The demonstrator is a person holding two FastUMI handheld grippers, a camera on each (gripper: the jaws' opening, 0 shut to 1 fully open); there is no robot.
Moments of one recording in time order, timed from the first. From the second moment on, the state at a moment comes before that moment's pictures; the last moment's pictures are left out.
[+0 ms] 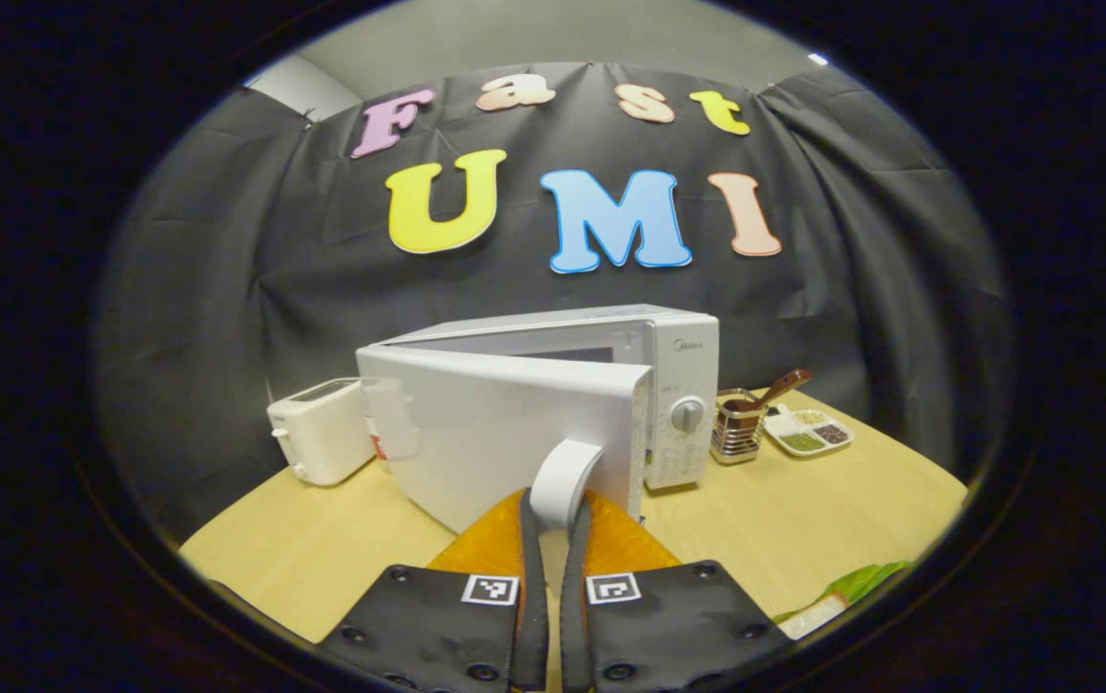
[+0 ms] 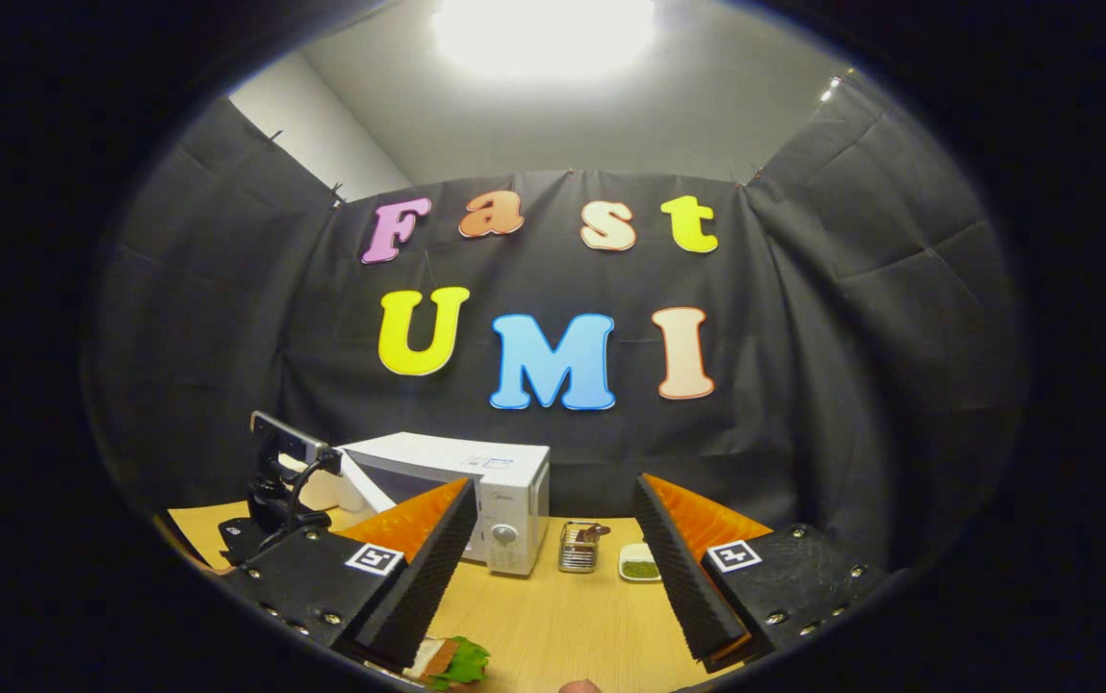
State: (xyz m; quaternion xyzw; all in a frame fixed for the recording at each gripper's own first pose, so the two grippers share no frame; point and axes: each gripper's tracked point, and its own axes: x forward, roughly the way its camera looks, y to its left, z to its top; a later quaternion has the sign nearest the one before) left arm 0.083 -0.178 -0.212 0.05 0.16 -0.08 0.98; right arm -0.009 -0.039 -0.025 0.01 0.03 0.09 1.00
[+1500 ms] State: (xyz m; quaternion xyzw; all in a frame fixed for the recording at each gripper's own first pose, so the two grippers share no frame) left arm 0.028 0.062 -0.214 0.06 0.17 -0.13 0.98; right arm -0.015 0.158 -0.003 0.02 0.02 0.09 1.00
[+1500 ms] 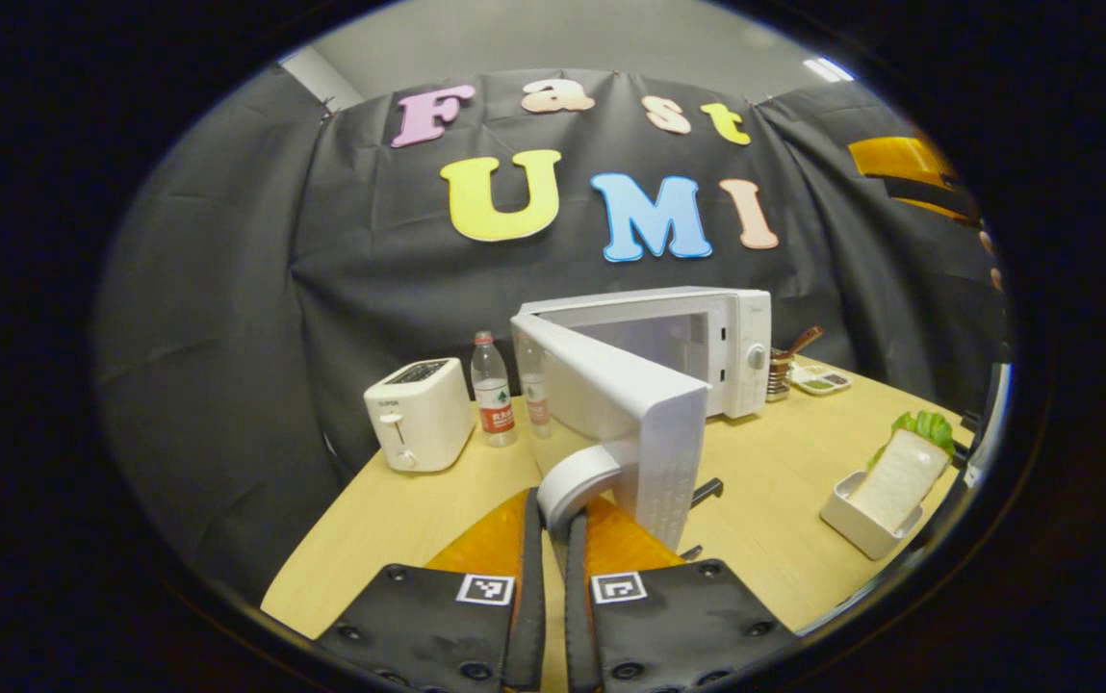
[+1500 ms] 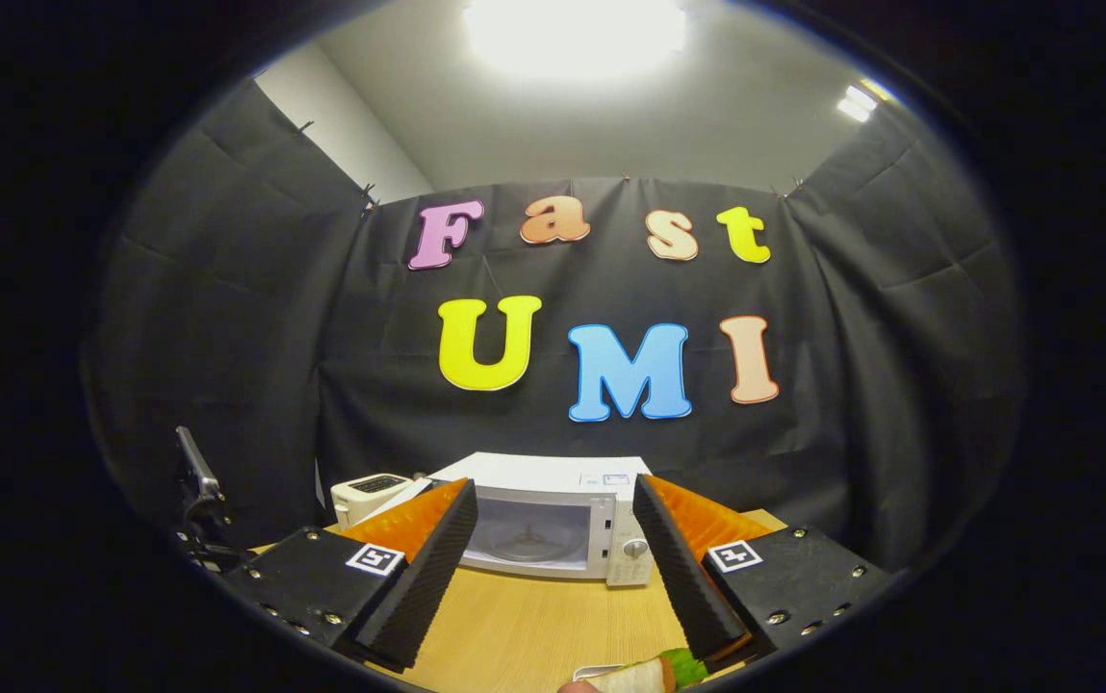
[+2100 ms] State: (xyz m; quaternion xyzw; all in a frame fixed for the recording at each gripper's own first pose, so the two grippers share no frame) left arm -0.058 0.078 -0.141 0.04 0.13 0.04 0.99; right arm -0.007 0.089 -0.069 0.08 0.18 0.16 0.97
